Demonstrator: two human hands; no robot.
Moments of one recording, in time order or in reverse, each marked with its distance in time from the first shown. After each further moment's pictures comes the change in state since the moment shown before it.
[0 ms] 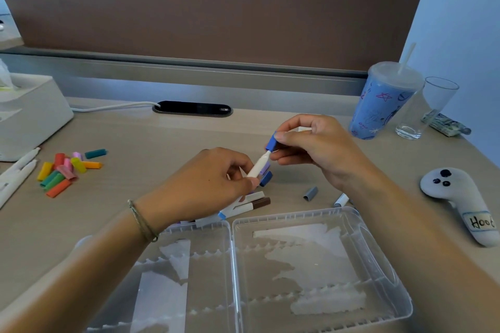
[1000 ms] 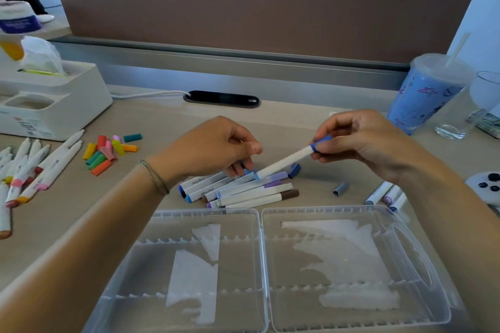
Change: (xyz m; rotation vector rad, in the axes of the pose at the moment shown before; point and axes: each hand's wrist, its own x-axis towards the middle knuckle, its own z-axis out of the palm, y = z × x) left_hand 0.006 -0.028 -0.035 -0.254 -0.003 -0.119; right_hand 0.003 -0.002 -0.019 -0.102 -0.157 0.017
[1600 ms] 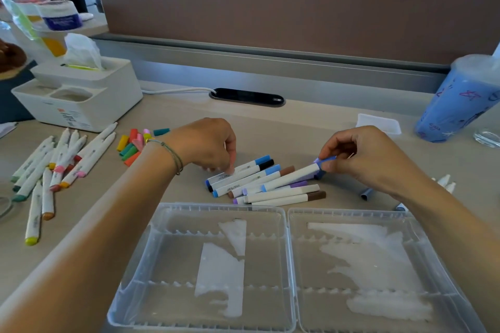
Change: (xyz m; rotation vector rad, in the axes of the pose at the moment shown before) left_hand 0.005 -0.037 -0.040 0.489 -0.082 -0.253; right_hand 0.012 0.020 0.035 -0.564 0.105 -0.106
